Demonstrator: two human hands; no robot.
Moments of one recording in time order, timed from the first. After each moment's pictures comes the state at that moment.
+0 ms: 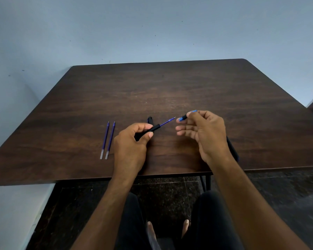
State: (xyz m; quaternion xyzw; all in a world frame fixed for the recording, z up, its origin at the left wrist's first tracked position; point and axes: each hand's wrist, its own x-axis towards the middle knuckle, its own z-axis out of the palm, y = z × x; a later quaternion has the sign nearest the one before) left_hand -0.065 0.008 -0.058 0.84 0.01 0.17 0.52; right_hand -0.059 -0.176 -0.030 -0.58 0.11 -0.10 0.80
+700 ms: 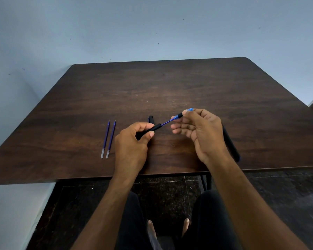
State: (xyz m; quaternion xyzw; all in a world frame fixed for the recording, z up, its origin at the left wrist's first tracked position) left_hand -0.066 0.010 -0.058 0.85 0.00 0.17 0.51; right_hand -0.061 -0.168 -0.030 -0.56 0.07 -0.08 0.82
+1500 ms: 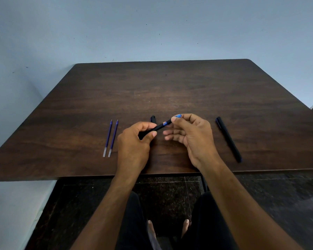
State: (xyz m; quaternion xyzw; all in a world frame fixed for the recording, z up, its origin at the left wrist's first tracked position) left_hand -0.066 0.010 -0.058 0.84 -0.02 0.16 0.51; right_hand -0.065 -0.150 -0.037 -0.57 0.06 -0.04 0.82
